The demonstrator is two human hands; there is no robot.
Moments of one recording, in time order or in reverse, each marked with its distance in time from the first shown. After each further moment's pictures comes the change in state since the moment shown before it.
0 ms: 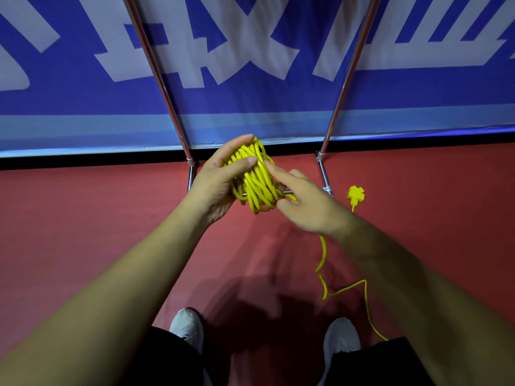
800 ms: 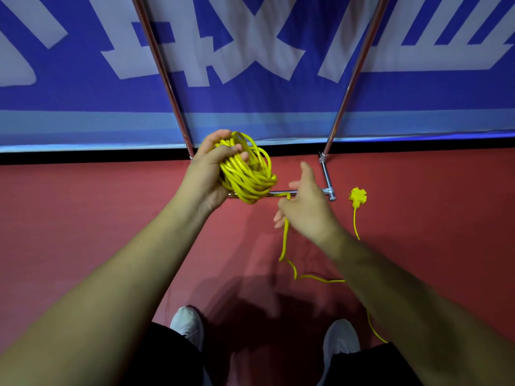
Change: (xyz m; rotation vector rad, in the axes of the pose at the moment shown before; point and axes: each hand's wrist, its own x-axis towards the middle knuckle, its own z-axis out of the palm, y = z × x) left_hand 0.012 0.014 -0.009 -0.279 0.233 -0.006; right_hand -0.001 -0.027 0.024 0.386 0.262 0.450
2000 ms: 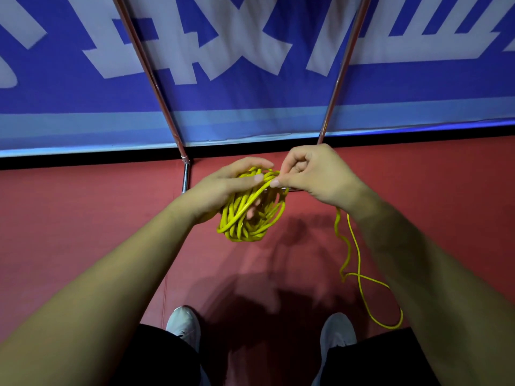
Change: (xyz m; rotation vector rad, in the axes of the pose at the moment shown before) left_hand -0.016 -0.017 -0.004 0.689 -0.599 -0.225; right_hand 0.024 -0.021 -0.065 -0.046 -0.236 -0.274
